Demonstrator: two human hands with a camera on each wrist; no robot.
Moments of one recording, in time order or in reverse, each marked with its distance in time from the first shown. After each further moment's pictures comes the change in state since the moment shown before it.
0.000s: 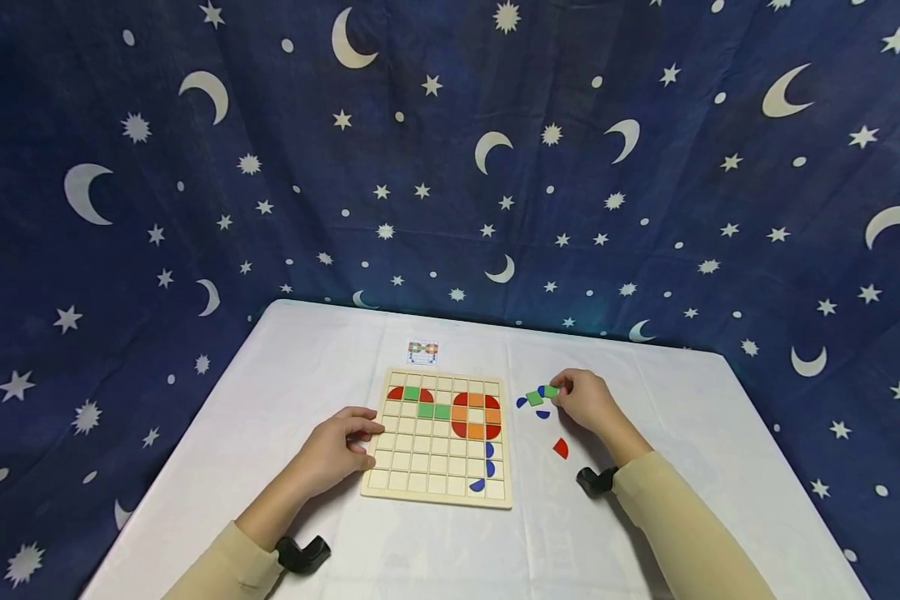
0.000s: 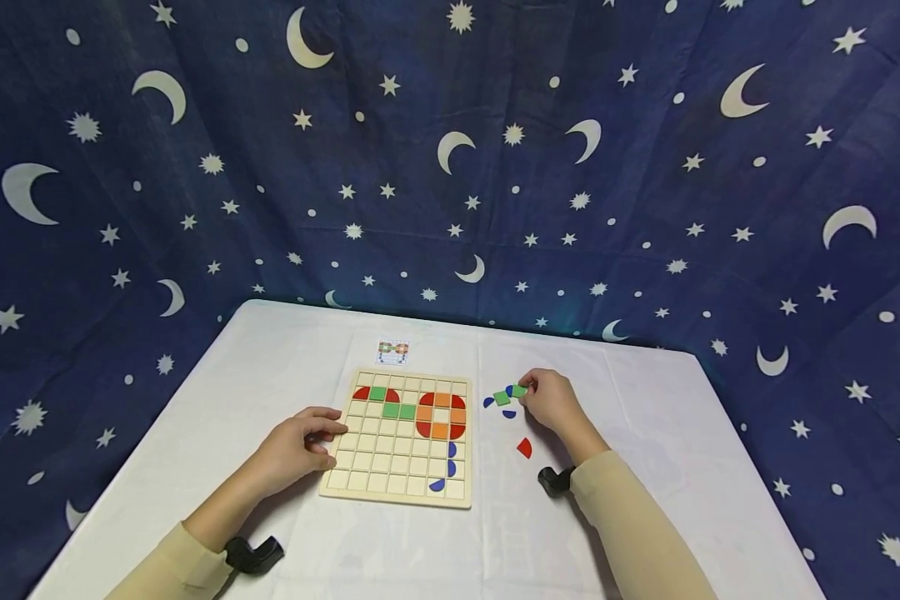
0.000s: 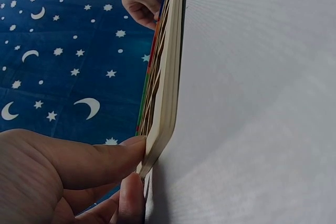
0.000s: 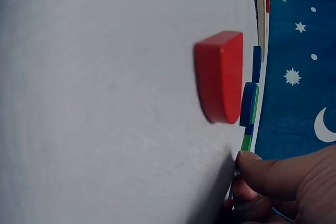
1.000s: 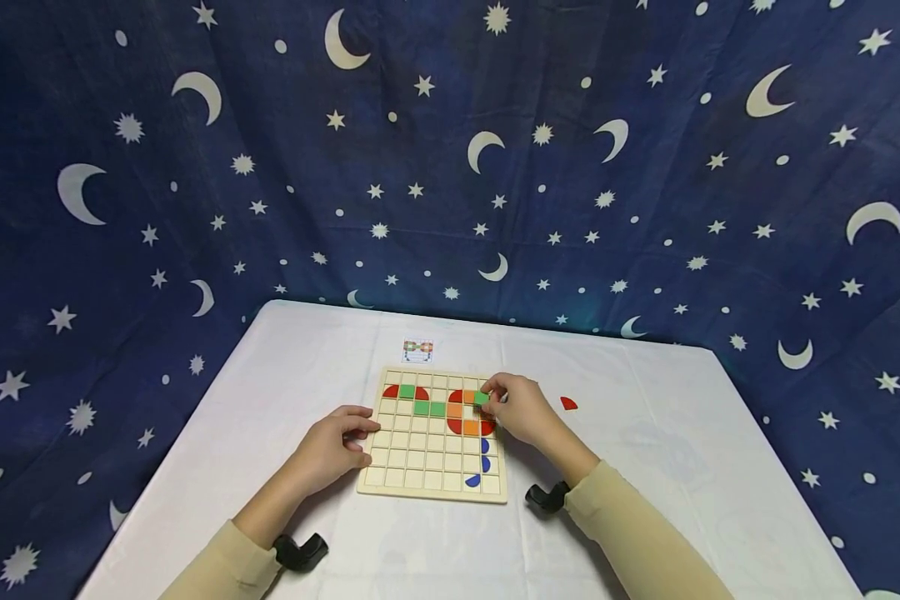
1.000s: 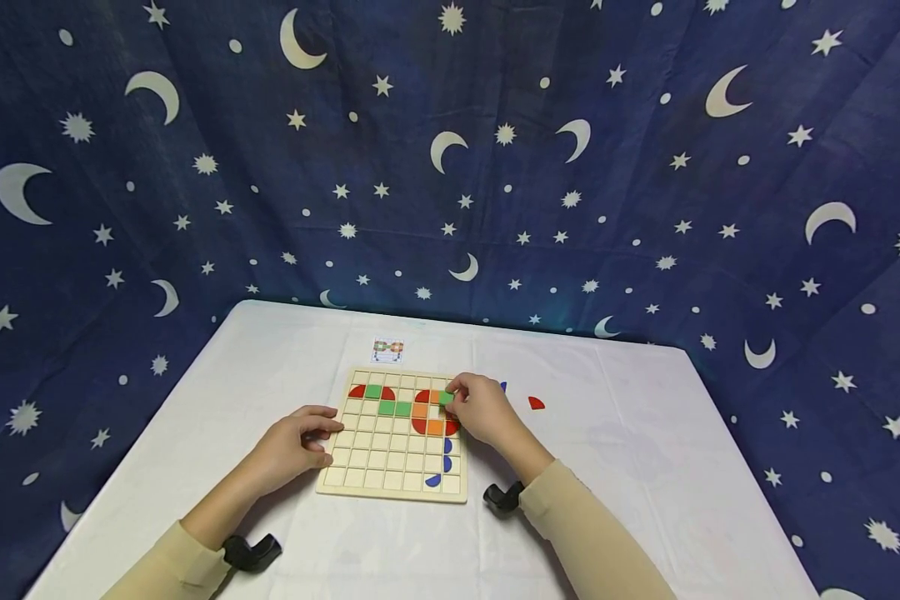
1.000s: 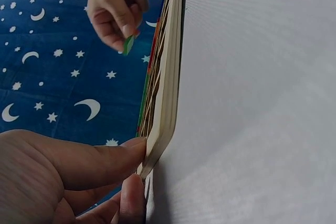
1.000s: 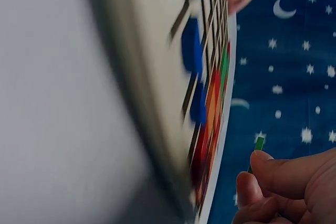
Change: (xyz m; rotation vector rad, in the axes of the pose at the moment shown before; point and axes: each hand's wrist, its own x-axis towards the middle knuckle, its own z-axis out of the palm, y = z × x) left_hand 0.000 -0.002 0.000 0.014 -0.005 0.011; right_hand -0.044 -0.103 0.040 0.144 -0.051 -0.124
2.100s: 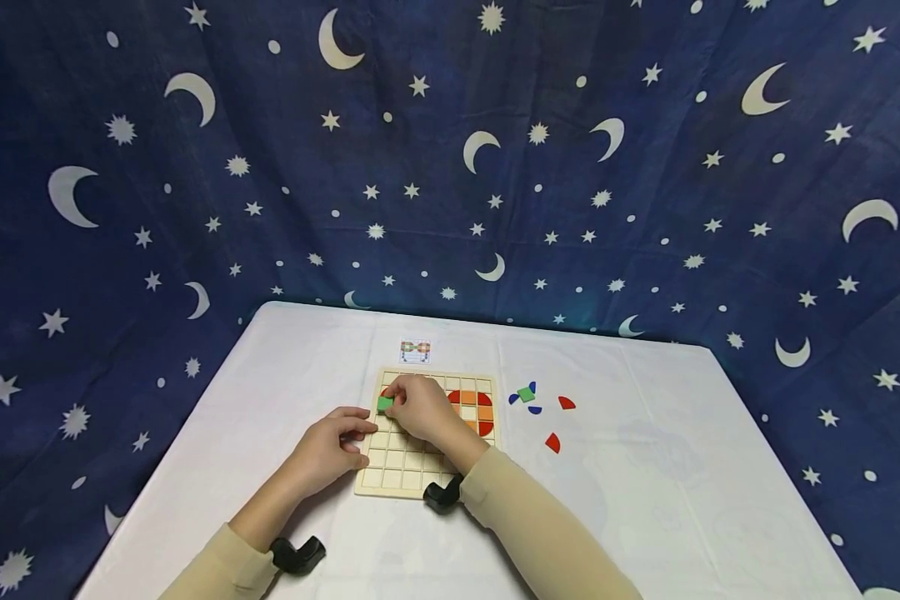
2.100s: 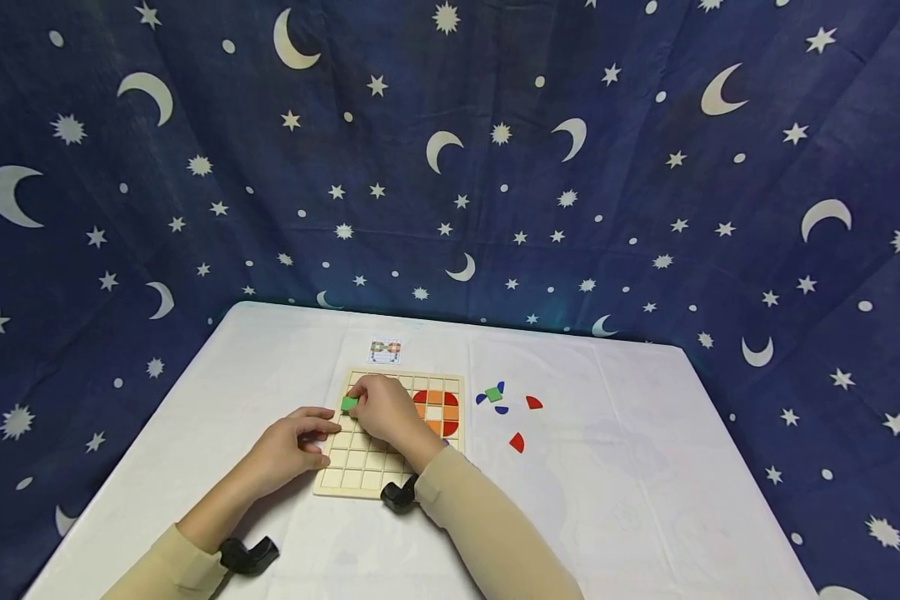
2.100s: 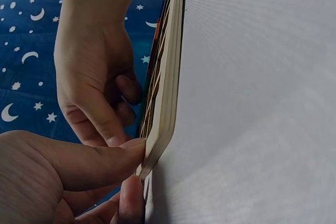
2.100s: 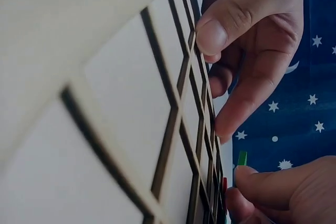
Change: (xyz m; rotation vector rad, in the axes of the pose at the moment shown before) left_hand 0.002 -0.004 -0.002 -0.014 -0.012 0.019; right_hand 0.032 -0.092 0.100 -0.005 -0.096 -0.181
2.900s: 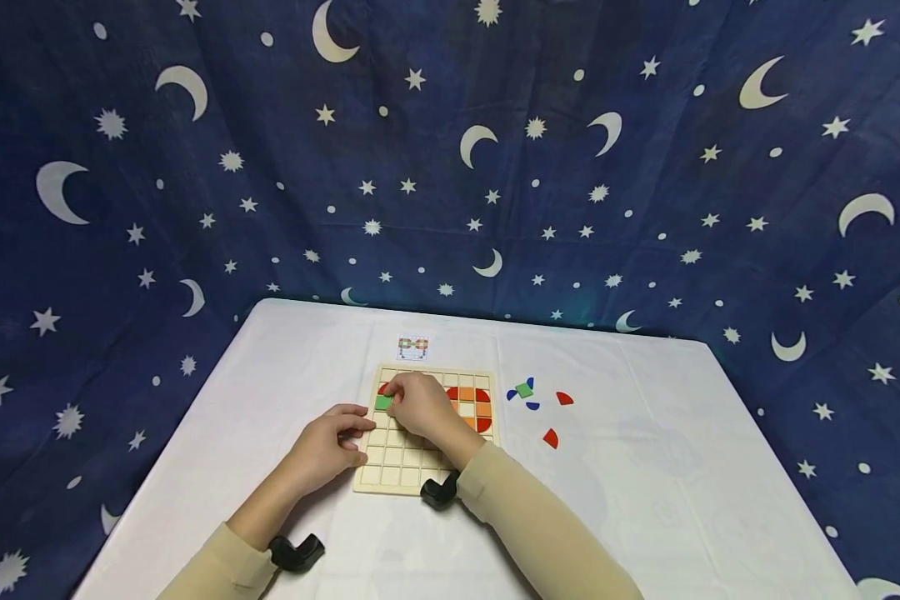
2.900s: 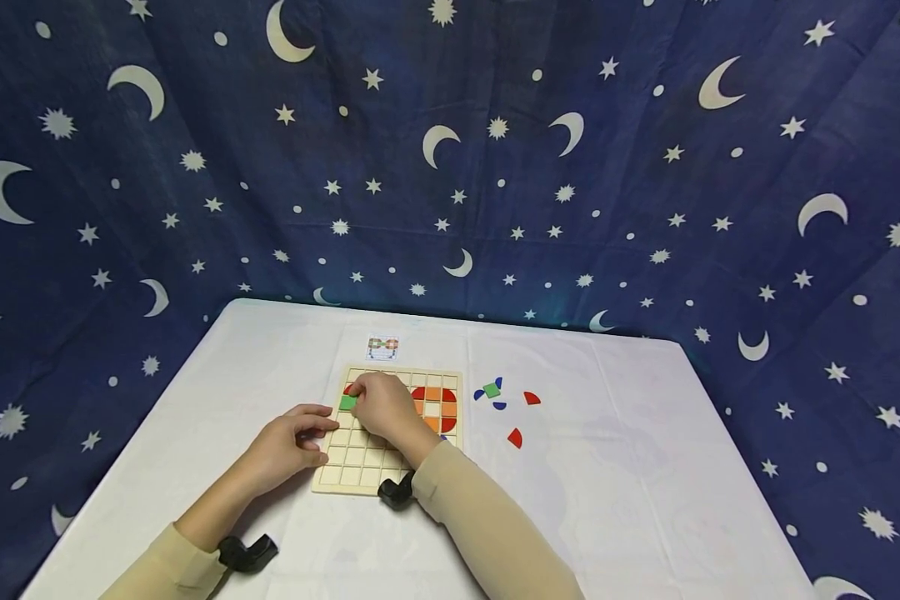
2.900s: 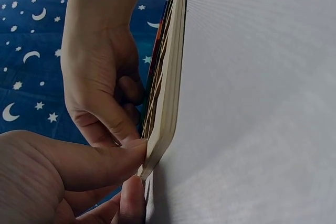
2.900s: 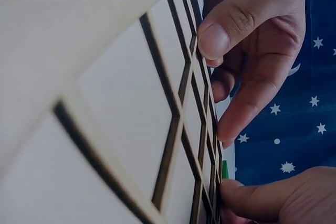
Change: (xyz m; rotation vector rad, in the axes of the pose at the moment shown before) left_hand 0.000 0.001 0.002 0.012 0.002 0.005; right_hand 0.001 0.002 0.002 -0.054 -0.003 0.031
